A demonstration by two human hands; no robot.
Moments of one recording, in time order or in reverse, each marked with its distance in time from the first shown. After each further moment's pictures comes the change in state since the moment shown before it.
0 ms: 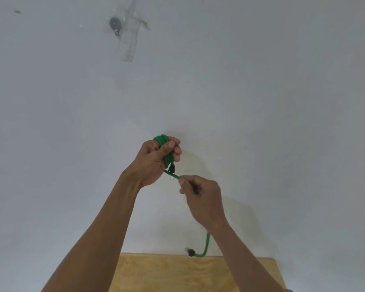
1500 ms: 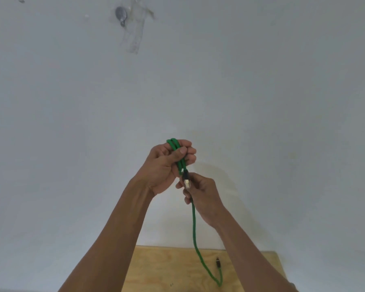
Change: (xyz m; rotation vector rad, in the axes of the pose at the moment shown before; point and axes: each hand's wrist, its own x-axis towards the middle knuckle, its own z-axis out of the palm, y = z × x) left_hand -0.030 -0.005 0.025 -0.269 0.018 -0.077; right_hand 0.003 0.016 0.008 0.371 -0.239 0.233
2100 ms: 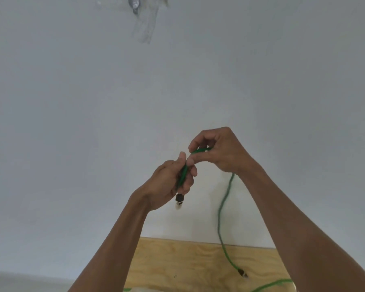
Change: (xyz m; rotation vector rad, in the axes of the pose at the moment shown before) left_hand -0.037 -0.013 -0.016 0.411 -0.012 -0.251; right_hand 0.039 -0.100 -0.019 -0.521 -0.256 -0.332
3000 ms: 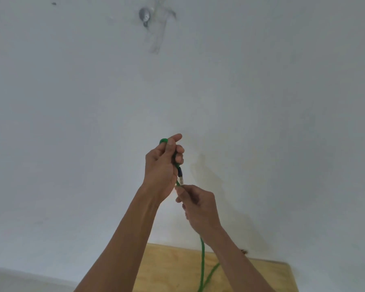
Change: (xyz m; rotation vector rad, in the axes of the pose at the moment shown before) left_hand 0.017 0.021 0.001 -0.302 0.498 0.336; right_hand -0.063 0.036 0.113 0.282 0.280 0.369
